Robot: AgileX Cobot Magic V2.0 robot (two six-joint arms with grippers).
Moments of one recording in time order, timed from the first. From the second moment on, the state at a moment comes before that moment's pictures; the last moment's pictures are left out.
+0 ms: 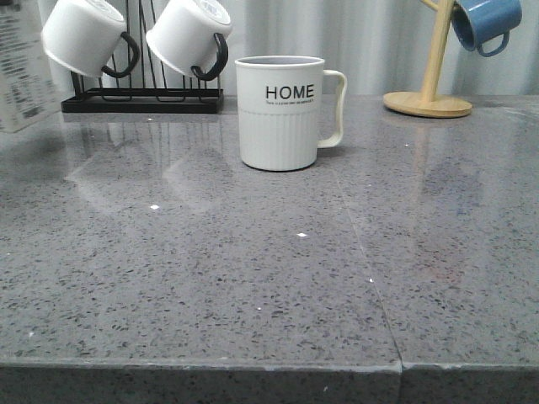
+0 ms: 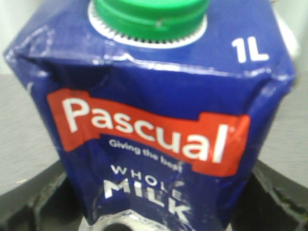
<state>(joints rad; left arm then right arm) -0.22 1.27 -0.78 -0.12 -0.19 0.05 0.45 0.37 -0.29 0.06 0.13 0.06</state>
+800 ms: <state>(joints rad) -0.56 1.55 -0.95 -0.22 -0.31 0.05 0.45 0.37 -0.29 0.06 0.13 0.06</state>
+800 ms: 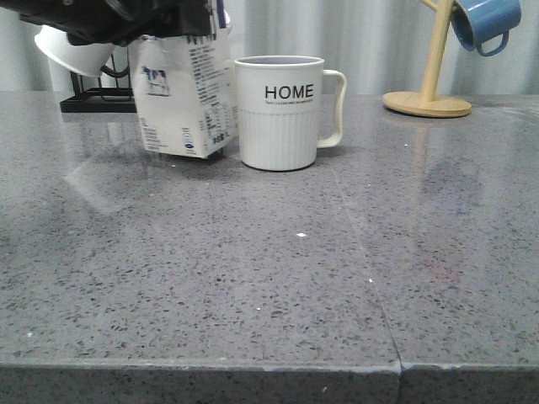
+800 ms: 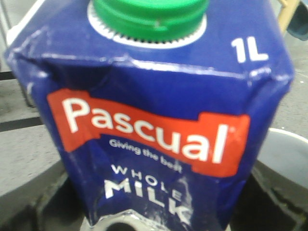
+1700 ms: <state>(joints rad) -0.56 1.41 -0.91 -0.19 -0.14 0.05 0.45 0.37 -0.29 0.06 0.13 0.06</state>
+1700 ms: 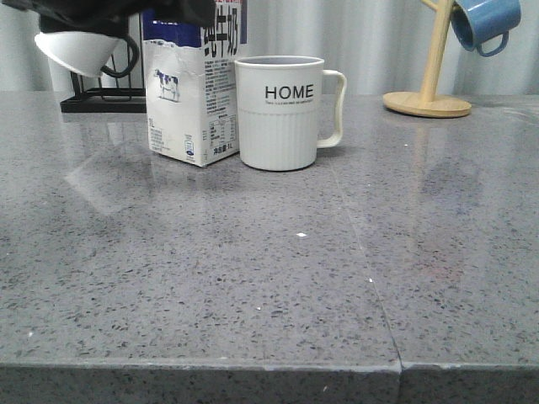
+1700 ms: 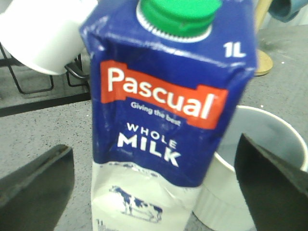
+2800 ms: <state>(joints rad) -0.05 0.41 -0.37 -0.07 0.17 0.05 0.45 0.37 -0.29 0.06 0.13 0.06</state>
